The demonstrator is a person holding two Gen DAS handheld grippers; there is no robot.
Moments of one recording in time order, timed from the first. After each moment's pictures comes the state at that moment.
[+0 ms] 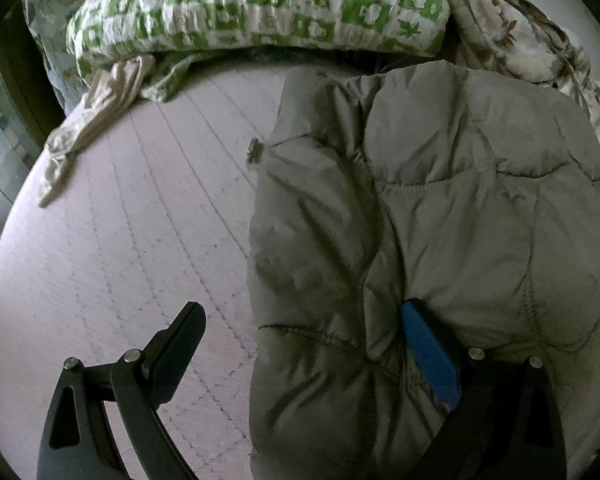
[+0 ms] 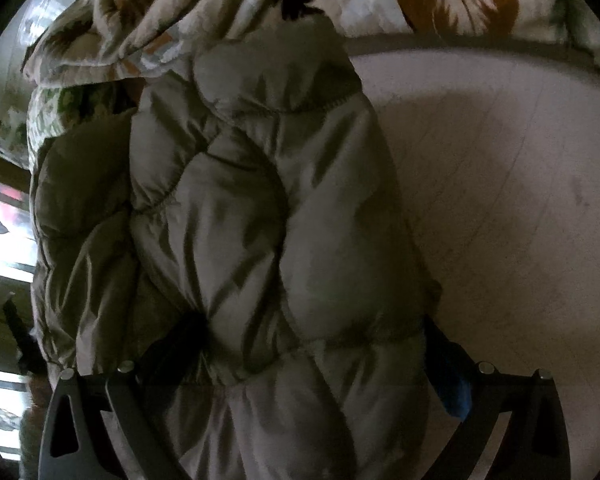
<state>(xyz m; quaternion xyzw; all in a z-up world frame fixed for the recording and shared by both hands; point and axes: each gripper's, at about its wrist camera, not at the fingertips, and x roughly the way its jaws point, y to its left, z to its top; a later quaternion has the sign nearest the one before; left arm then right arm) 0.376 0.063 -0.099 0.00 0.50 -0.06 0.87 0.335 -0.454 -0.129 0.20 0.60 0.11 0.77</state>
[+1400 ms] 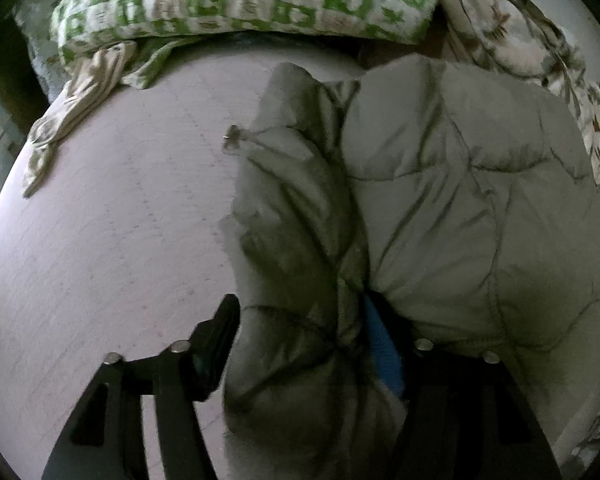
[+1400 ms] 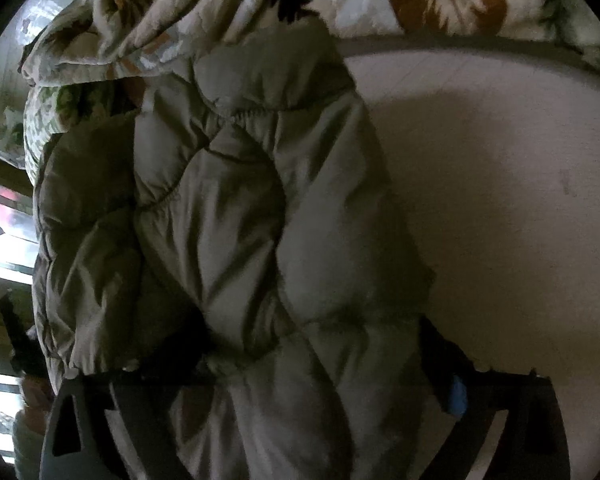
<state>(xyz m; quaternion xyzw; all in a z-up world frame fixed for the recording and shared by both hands) 0.377 0.054 -0.093 -0.02 0.53 -0.08 0.84 0.326 -0.446 -0.113 0.18 0.60 0.09 0.78</state>
